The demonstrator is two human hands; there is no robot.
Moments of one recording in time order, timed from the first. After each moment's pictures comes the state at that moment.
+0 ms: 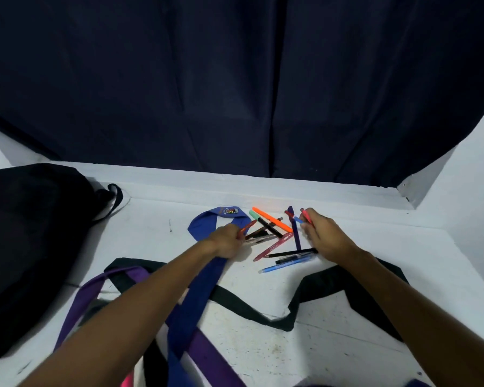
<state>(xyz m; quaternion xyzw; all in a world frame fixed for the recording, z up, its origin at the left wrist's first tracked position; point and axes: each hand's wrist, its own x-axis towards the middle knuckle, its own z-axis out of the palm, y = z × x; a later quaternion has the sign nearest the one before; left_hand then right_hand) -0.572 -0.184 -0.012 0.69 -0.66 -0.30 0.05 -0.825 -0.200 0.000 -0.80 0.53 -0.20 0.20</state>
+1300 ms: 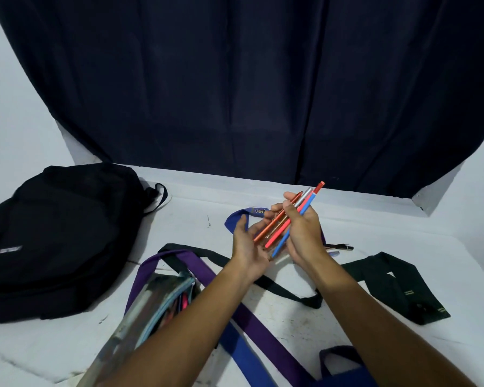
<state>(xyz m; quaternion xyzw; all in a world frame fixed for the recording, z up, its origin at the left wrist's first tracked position) -0.590 -0.052 0.048 0.37 -0.11 -0.70 0.61 -0.682 -0.077 0.075 -0.39 0.33 -0.60 0.62</state>
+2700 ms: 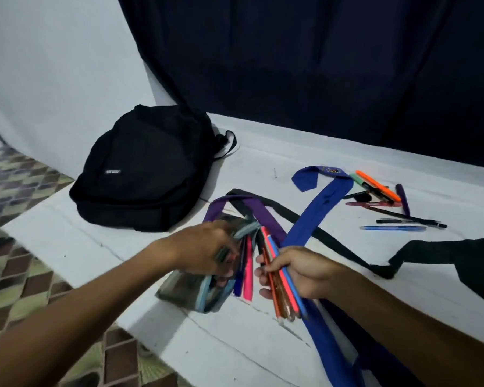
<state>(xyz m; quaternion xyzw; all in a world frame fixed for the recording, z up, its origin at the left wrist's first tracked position) -0.420 0.104 0.048 0.65 -0.74 -0.16 -0.06 -0.623 0.019 0.003 -0.36 0.36 0.00 0.86</state>
